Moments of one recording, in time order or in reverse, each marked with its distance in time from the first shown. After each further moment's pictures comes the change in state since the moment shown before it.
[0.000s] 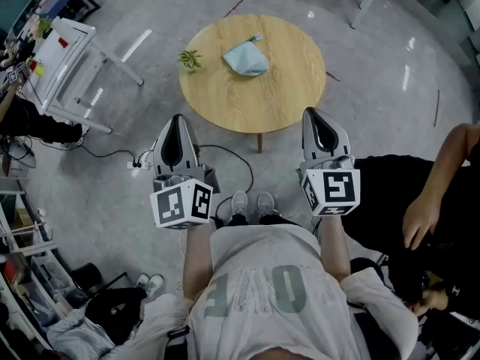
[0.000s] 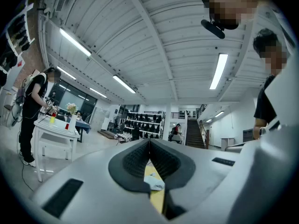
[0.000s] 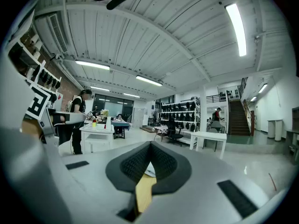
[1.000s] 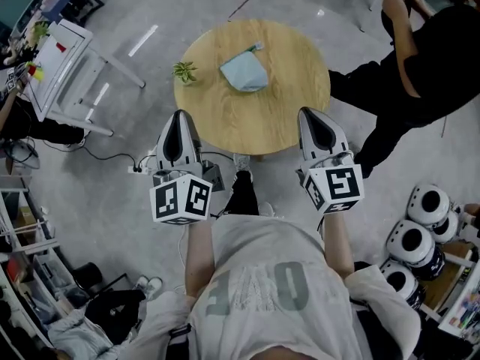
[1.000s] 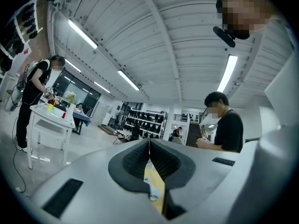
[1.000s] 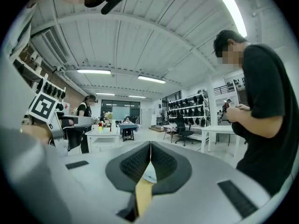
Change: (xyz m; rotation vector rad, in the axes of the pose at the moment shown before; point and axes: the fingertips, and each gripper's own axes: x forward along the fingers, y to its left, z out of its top) left arm 0.082 -0.013 -0.026 -0.100 -0.002 0.006; right arm 0.072 -0.039 -0.020 0.078 -0.003 0.124
